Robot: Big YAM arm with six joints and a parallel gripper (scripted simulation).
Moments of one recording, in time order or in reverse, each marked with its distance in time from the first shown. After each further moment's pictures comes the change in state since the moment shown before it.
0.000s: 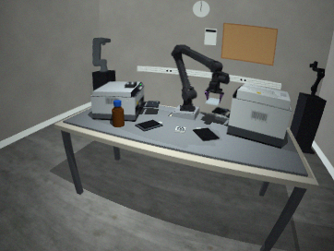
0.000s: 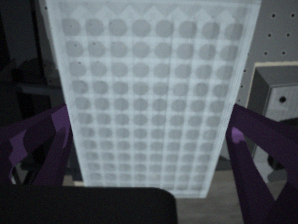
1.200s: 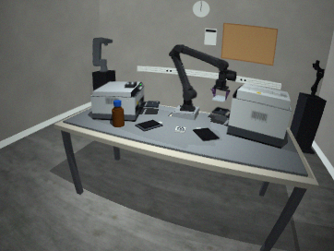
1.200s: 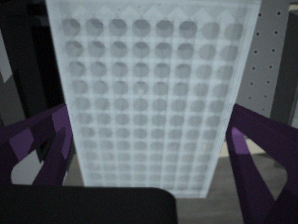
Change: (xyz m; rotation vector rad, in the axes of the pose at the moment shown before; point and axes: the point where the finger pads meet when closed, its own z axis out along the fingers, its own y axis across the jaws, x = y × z) arm 0.072 0.033 -0.010 0.002 -0.024 0.059
